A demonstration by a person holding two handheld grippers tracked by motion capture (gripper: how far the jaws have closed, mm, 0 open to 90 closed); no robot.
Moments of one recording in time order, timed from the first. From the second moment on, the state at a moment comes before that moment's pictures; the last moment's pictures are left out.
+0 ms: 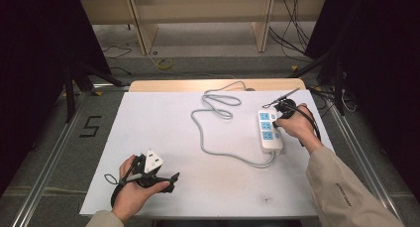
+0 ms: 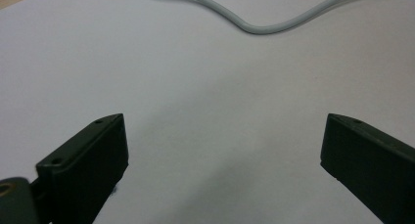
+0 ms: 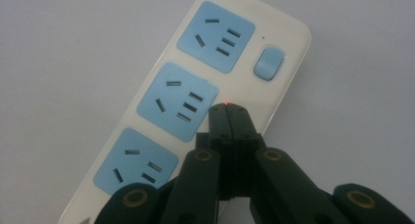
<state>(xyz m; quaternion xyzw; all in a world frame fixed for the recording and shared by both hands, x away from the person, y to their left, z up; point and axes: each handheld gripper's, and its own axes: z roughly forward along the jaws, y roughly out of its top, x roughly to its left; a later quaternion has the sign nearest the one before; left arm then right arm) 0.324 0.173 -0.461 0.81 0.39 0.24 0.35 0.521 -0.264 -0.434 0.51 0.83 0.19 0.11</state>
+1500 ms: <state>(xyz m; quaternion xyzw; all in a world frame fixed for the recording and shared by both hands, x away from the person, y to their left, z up) 0.324 0.172 -0.461 0.81 0.39 0.24 0.35 0.526 -0.260 -0.434 0.50 0.84 0.18 0.11</state>
